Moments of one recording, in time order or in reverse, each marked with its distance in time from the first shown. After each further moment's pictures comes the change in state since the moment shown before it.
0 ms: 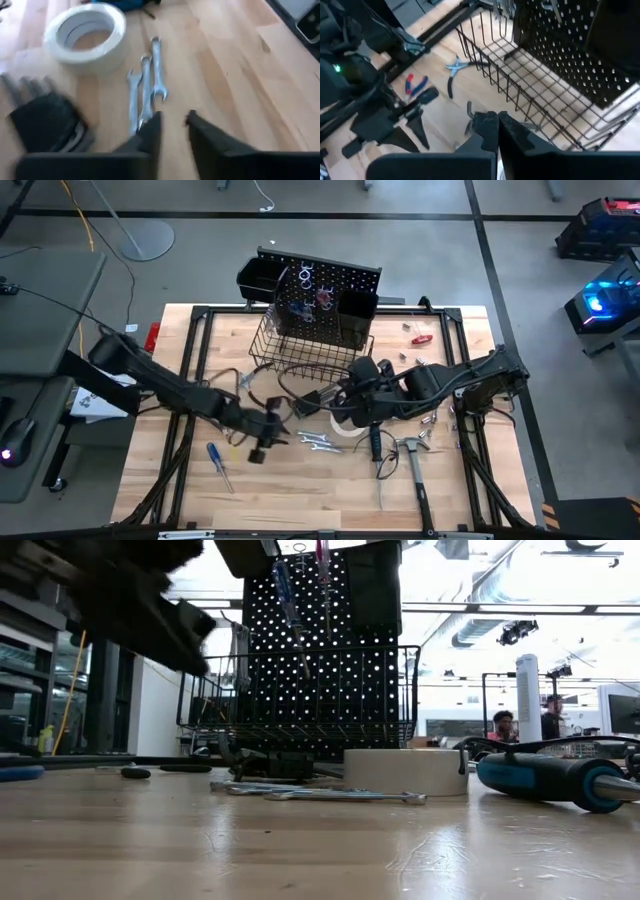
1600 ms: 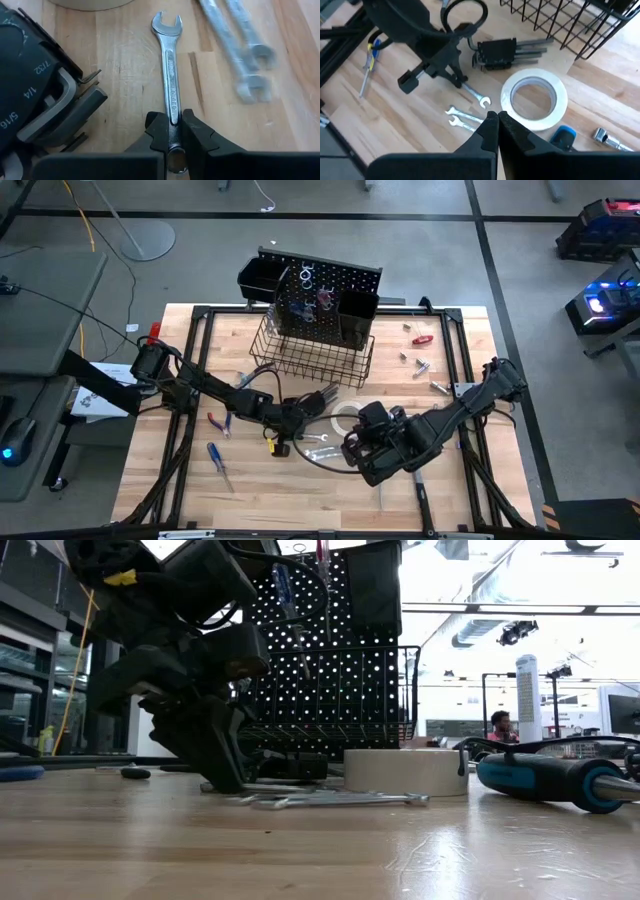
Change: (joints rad) left arm 0.174 0.422 0.073 0.012 0.166 -0.047; right arm 0.219 0.082 -0.075 -0.141 -0.086 0.438
